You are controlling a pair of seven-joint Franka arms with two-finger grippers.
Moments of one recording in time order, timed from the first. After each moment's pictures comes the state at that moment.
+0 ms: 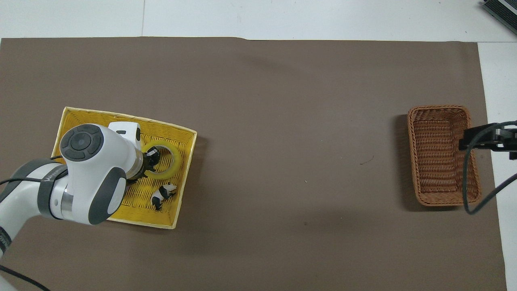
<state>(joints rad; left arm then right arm) -0.41 0.06 0.14 -2.21 0.02 2.20 -1.00 0.00 -0.09 -0.02 -1.61 -0.02 1.52 0.19</state>
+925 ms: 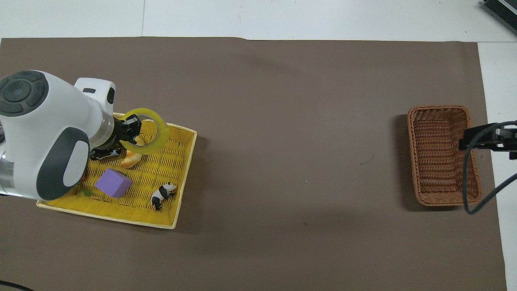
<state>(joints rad) -0.39 0.06 0.15 -1.87 0.02 1.93 -0.80 0.00 -0.09 -0.02 -1.61 -0.02 1.52 0.19</state>
